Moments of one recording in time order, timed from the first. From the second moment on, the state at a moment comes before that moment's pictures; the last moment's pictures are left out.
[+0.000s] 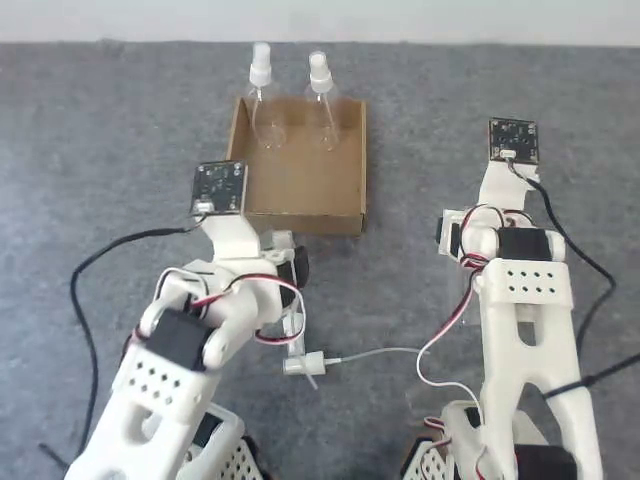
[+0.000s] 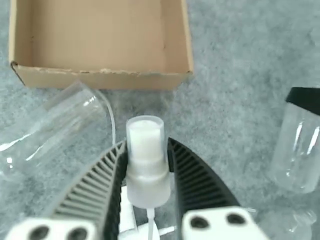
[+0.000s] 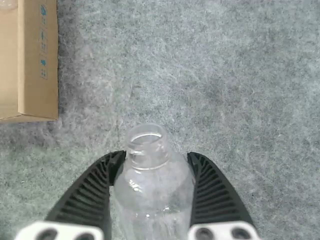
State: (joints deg) left arm 18.7 -58.1 55.0 64.7 30.1; right arm -1.4 -28.9 38.3 58.8 -4.9
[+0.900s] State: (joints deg) left arm 11.0 -81.2 65.1 59.2 30.0; right arm -7.6 -44.5 48.6 54.2 -4.9
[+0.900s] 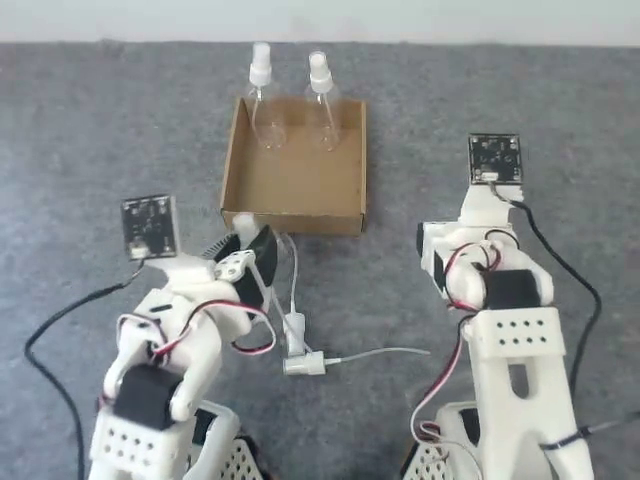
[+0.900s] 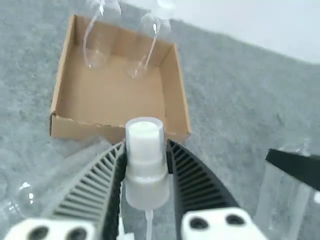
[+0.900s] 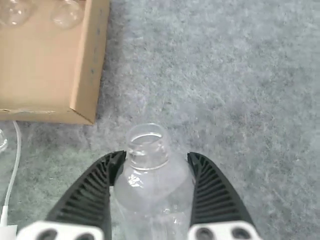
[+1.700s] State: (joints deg) left arm 7.8 -103.3 73.6 57.0 30.0; right arm -13.6 -56.2 55.6 52.9 -4.9
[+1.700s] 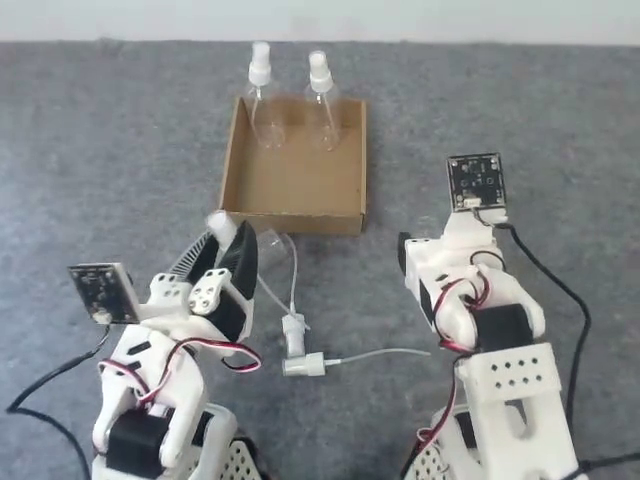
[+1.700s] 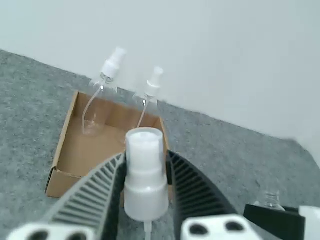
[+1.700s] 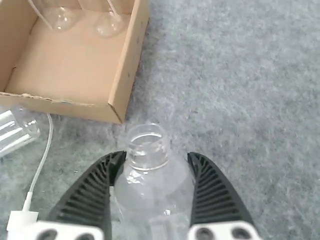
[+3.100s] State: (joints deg) left arm 1.7 -103.3 73.6 20.3 30.1; right arm -26.8 -61.8 57.7 40.6 -4.9
